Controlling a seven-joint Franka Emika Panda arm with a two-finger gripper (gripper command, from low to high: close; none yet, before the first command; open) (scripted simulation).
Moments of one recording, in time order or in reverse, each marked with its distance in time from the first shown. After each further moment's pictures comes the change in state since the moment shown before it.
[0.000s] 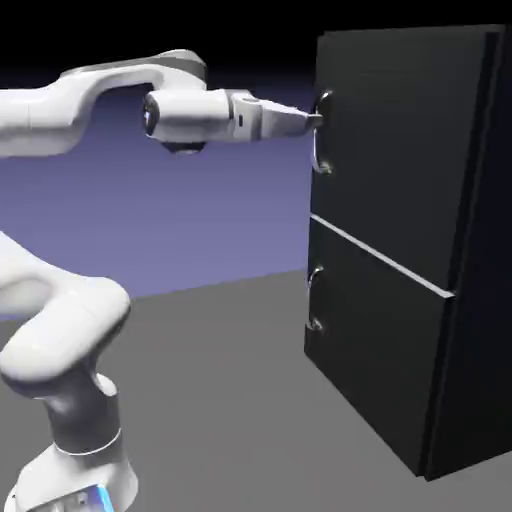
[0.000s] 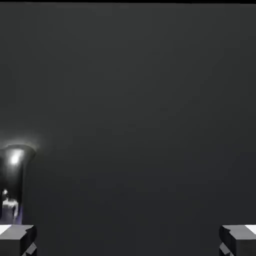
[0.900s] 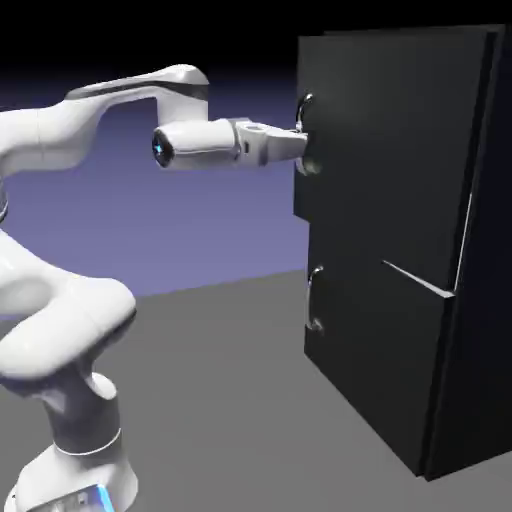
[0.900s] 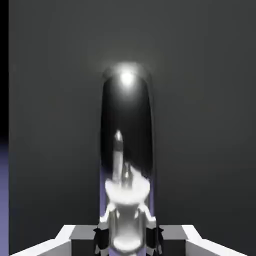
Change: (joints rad) arm 0.011 -0.092 0.028 -0.070 0.352 -0.213 -0.294
